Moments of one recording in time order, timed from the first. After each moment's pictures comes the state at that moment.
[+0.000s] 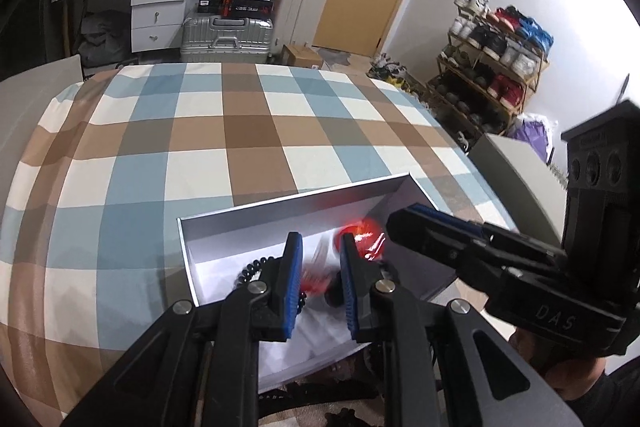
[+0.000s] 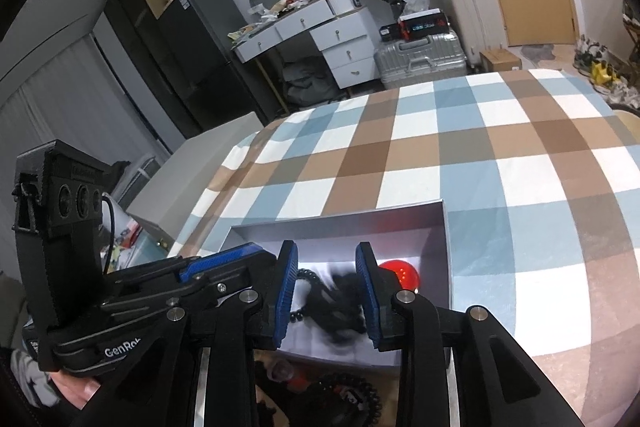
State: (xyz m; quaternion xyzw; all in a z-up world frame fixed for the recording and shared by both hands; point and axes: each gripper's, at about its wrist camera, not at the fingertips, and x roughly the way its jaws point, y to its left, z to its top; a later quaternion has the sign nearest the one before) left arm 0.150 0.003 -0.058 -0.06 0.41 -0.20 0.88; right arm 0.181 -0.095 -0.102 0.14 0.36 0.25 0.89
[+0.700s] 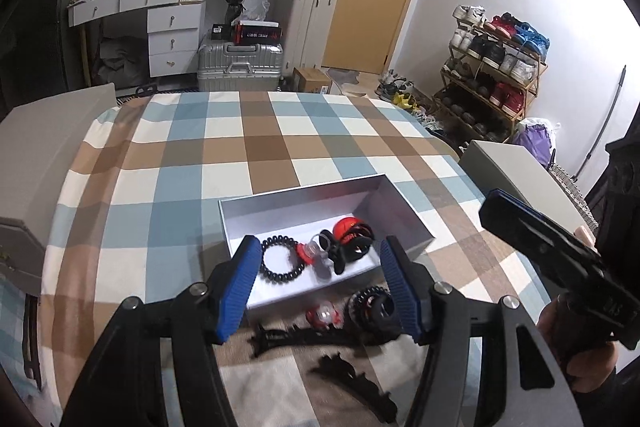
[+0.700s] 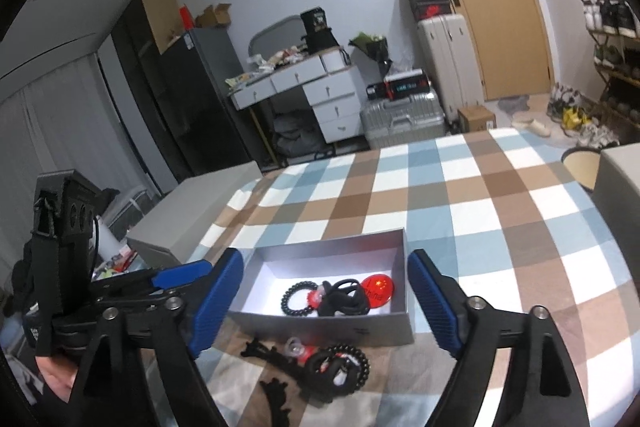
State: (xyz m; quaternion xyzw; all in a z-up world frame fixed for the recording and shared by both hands) left arm 0.101 0.012 -0.022 -0.05 0.38 -0.18 0.91; right arm 0.096 -0.121 -0.049 0.13 0.26 0.21 0.94
